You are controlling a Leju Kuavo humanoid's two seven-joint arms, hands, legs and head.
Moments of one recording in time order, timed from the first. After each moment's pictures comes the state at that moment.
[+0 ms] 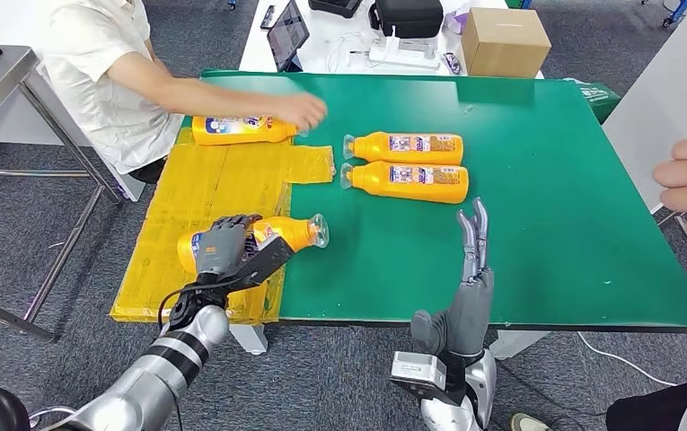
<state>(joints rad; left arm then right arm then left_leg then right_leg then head) -0.55 -0.14 -0.32 -0.67 -0.88 0.51 -0.08 0.05 0.17 0.33 -1.67 0.62 -0.70 -0.70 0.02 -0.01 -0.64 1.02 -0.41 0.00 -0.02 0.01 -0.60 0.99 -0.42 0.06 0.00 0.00</state>
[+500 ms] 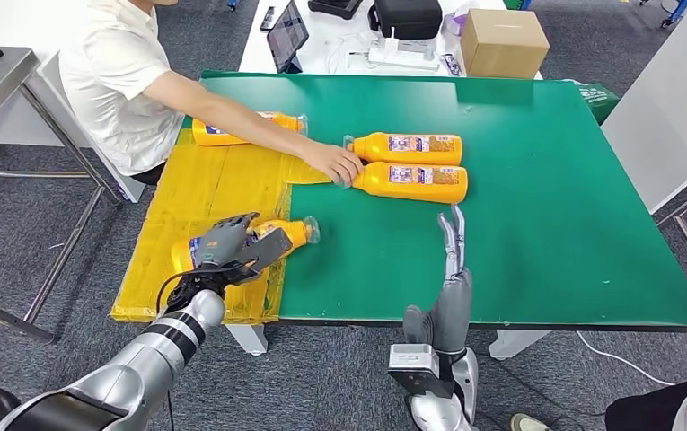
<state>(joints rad) -0.66 -0.14 -0.32 -0.48 -0.83 0.38 -0.09 0.03 0.14 0.39 -1.56 0.49 -0.70 -0.70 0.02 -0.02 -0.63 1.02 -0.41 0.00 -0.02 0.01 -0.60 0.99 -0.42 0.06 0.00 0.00</state>
